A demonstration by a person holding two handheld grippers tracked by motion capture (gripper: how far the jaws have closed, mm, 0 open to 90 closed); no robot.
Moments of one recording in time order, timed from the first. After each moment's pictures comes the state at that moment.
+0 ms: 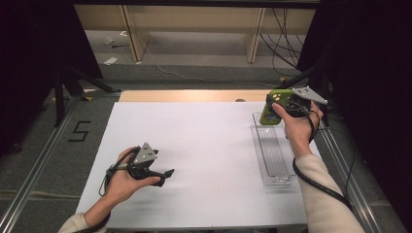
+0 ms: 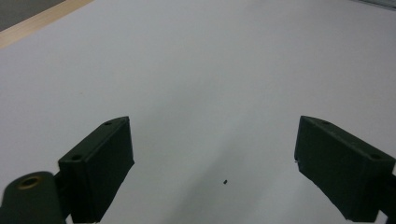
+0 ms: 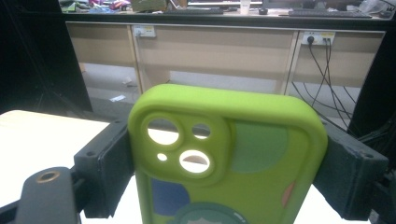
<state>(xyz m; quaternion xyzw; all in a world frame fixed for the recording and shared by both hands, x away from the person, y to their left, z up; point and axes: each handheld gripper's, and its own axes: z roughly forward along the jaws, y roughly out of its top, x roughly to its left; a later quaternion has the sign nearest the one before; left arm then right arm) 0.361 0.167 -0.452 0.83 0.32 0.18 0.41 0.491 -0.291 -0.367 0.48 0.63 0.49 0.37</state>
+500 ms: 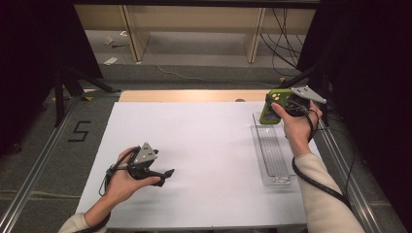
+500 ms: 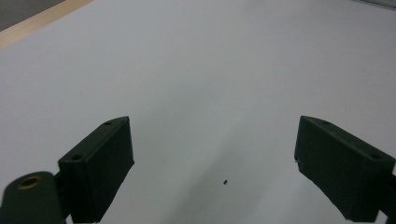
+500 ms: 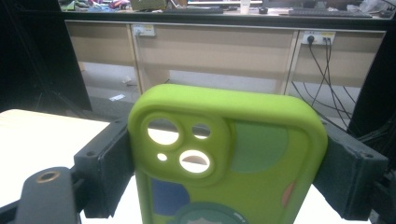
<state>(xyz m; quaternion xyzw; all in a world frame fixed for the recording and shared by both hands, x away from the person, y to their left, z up) 0.362 0.167 -0.452 0.83 0.32 0.18 0.41 0.494 -0.290 -0.368 0.48 0.63 0.49 0.37</state>
